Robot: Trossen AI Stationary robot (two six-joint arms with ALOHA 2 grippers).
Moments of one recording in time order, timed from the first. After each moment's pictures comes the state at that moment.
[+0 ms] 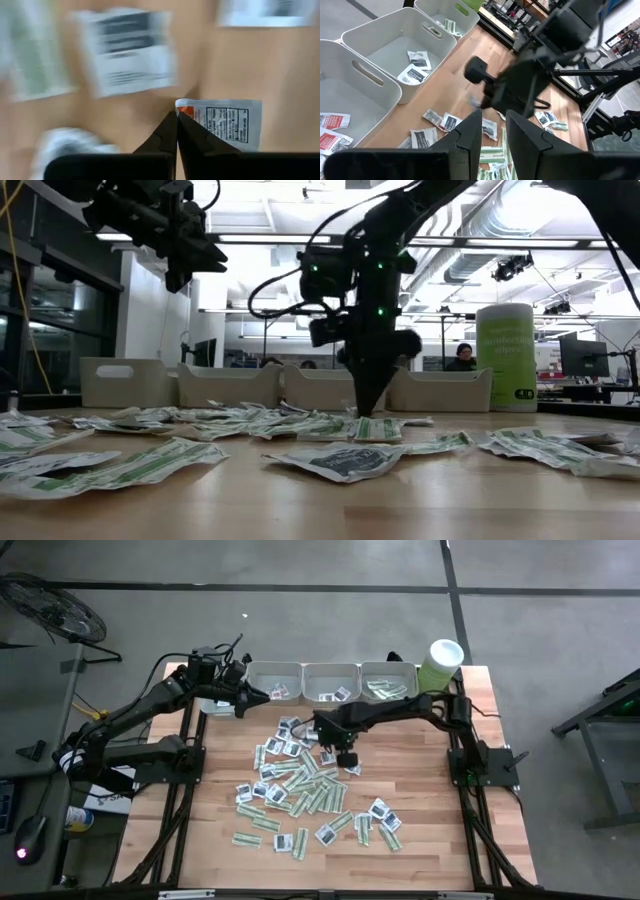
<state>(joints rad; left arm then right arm) 0.76 0.91 0.74 -0.30 0.61 -0.27 -0.15 2.10 1.47 -0.78 -0.02 -0.26</state>
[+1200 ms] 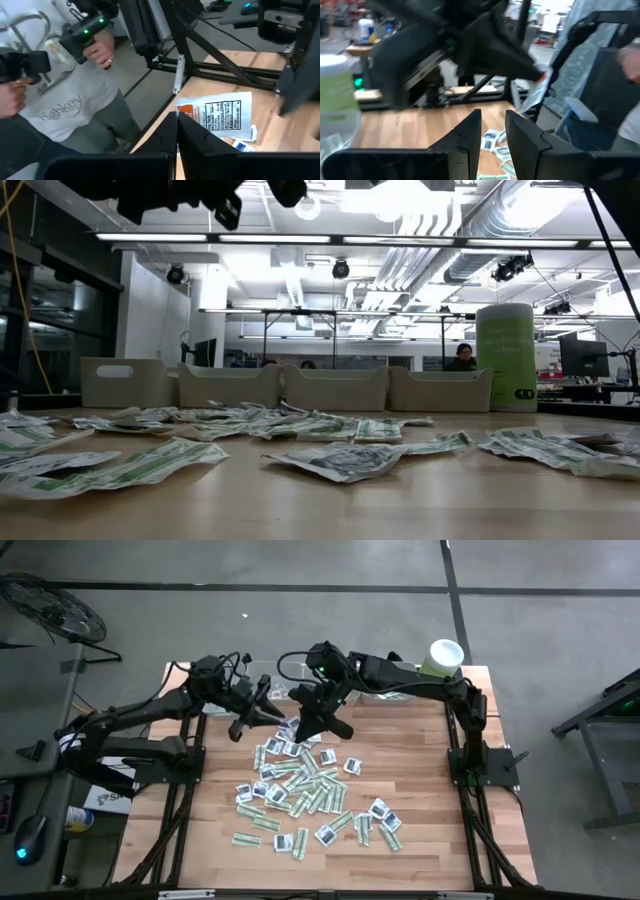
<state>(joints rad) 0.48 0.98 0.74 0.23 0.87 -0.05 -0.22 1.97 2.02 -0.60 -1.02 -0.10</state>
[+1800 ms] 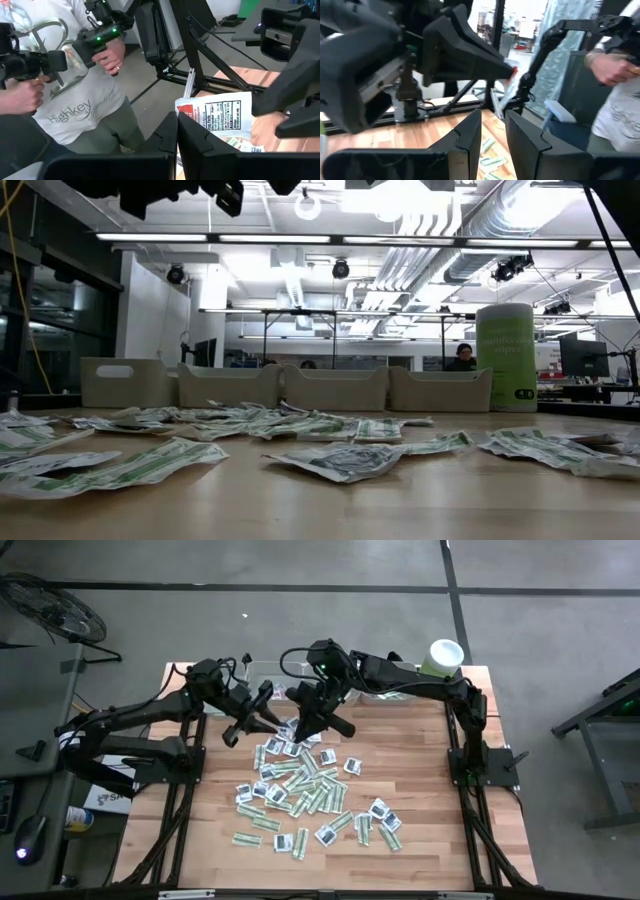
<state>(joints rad) 0.43 0.98 0.74 0.31 0.91 -0.09 -0.22 1.97 2.02 -0.51 -1.08 -0.09</state>
